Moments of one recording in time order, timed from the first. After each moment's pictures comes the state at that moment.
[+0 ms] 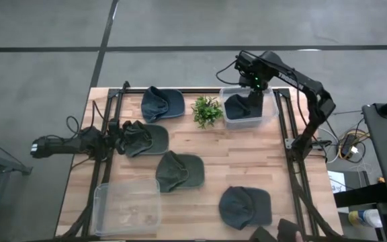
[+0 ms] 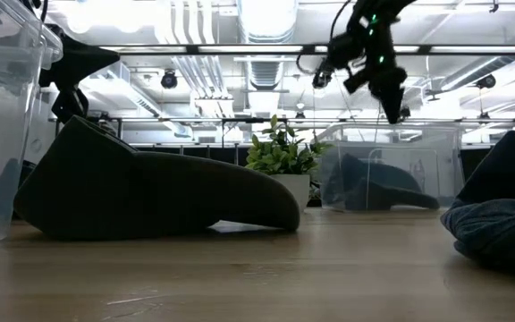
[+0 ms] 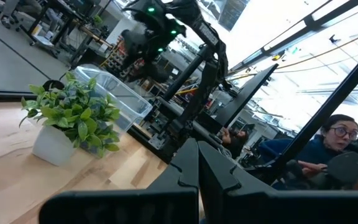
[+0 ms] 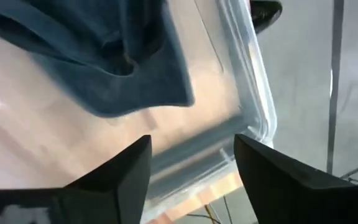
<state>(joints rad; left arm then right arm) -0.01 0.01 0.01 0.19 -0.21 -0.64 -0.73 1.72 1.68 -1.53 0.27 -0.33</state>
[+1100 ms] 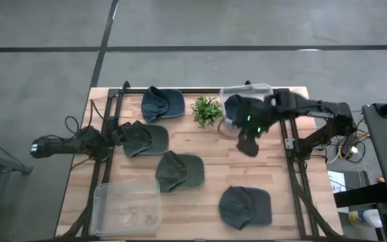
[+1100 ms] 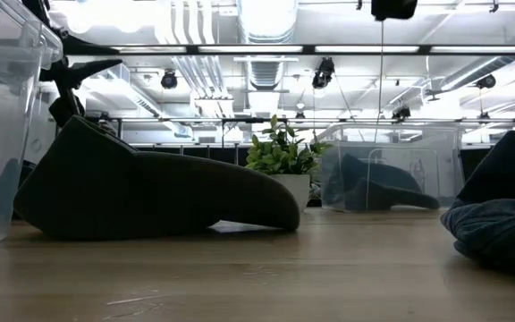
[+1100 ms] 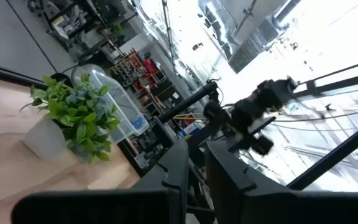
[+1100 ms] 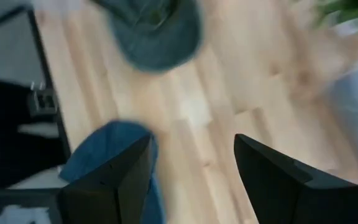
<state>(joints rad) -0.01 0.02 0.01 0.25 -0.33 -0.89 0.03 1.46 1.67 -1.35 -0.16 0.42</state>
